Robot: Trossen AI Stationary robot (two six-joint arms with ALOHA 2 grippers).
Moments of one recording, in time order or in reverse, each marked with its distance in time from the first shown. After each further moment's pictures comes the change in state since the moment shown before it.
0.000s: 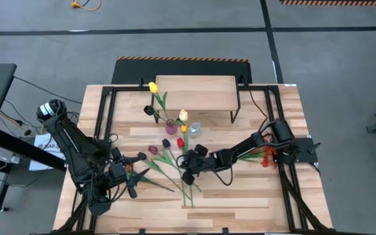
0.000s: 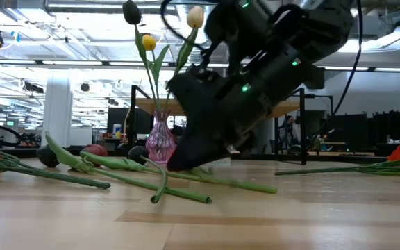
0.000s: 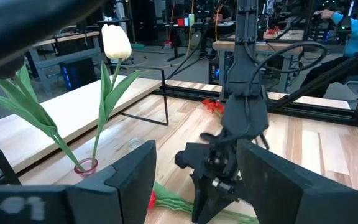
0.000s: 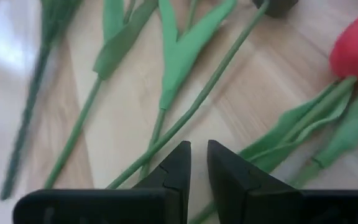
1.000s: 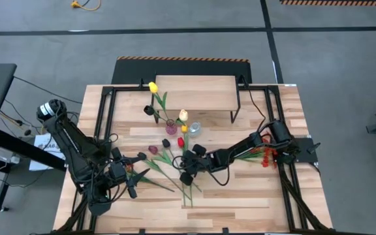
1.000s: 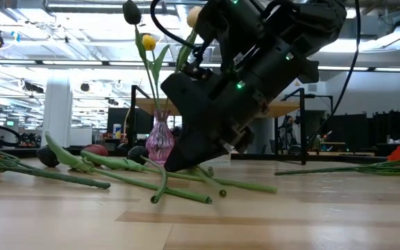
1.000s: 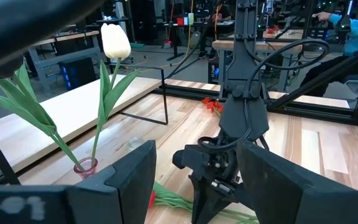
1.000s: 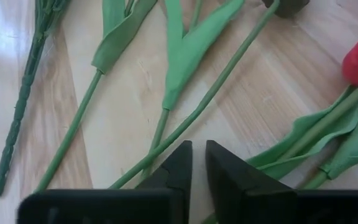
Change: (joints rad) left arm 0.000 0.000 0.000 -0.001 0.002 0.000; right arm 0.003 0.009 0.054 -0.084 -0.010 -0.030
